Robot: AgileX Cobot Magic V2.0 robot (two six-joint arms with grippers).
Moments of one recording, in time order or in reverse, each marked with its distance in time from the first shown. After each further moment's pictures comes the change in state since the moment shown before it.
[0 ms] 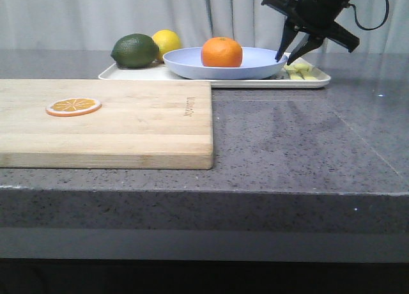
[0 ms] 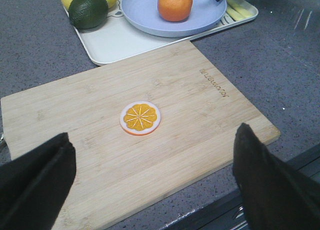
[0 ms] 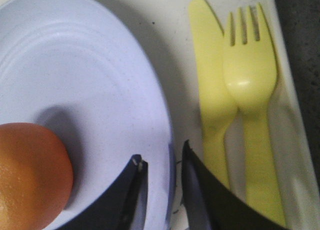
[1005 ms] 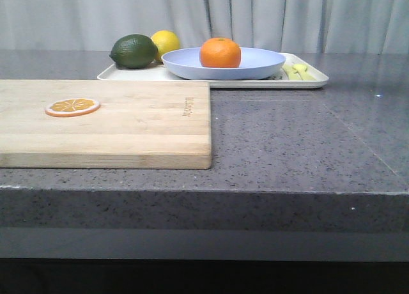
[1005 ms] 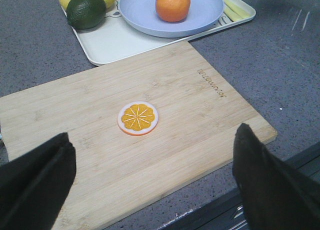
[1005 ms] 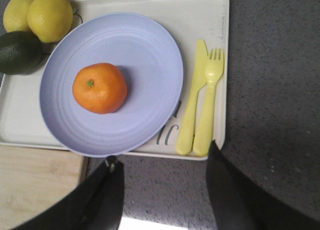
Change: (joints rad) left arm 0.000 0.000 0.000 -0.004 0.000 0.000; right arm 0.000 -0.473 0.092 -0.145 0.248 -0.184
